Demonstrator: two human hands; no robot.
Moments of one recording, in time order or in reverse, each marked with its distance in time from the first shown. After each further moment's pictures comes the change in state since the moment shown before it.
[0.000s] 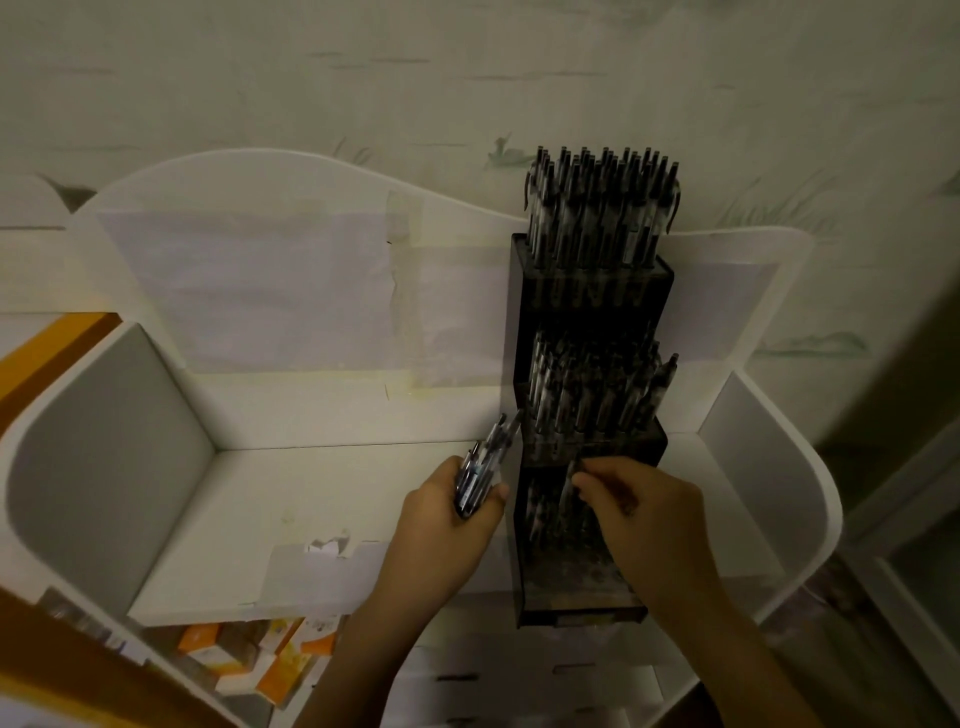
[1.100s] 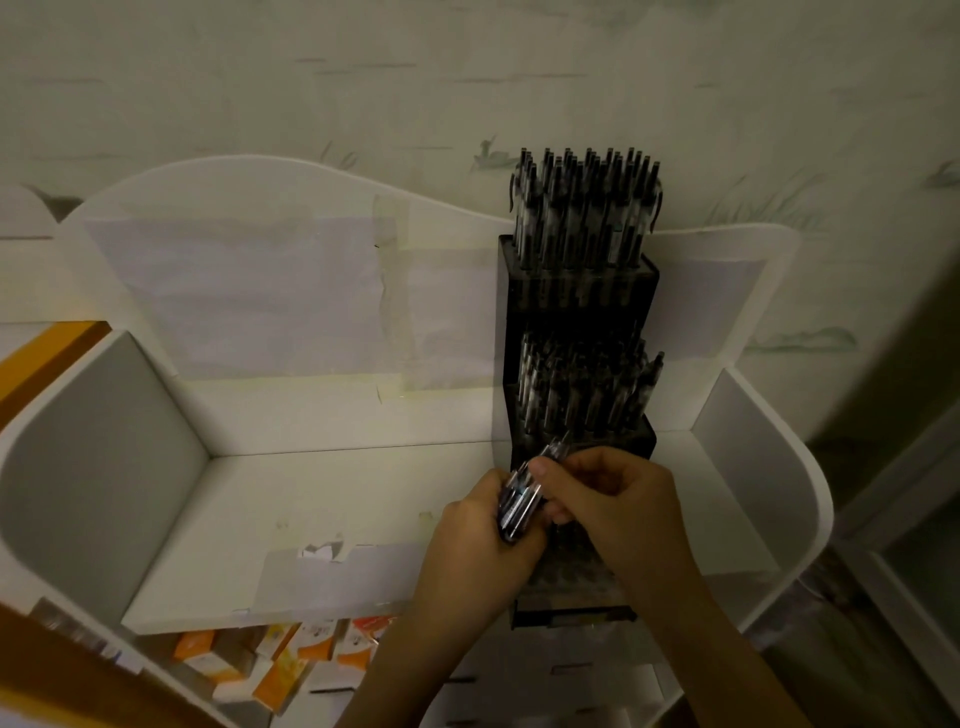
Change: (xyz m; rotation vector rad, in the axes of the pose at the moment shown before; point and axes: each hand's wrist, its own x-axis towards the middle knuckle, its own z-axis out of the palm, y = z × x) left_hand -0.009 0.009 0.031 0.083 -0.097 0.092; right_hand 0.008 -0.041 -0.001 0.474 -0.080 0.445
